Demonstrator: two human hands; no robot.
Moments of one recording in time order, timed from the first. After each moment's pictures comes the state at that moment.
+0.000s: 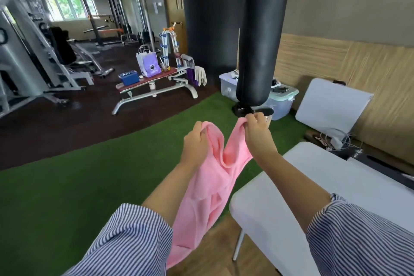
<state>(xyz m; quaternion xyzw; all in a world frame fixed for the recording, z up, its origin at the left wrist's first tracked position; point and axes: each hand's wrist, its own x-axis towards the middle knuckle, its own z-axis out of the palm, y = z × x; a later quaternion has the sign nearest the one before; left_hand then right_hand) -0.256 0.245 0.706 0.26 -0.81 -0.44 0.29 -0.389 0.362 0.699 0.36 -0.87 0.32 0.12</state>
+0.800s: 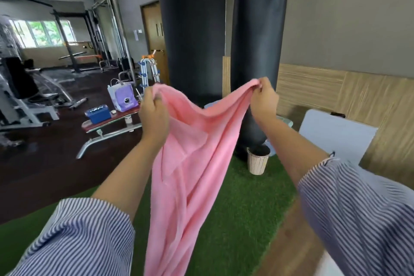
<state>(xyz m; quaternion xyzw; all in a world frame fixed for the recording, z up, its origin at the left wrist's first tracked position) -0.579 -0.017 0.842 0.24 -0.72 -0.41 0.51 -0.756 0.135 0.846 0.17 -0.80 0.55 0.18</state>
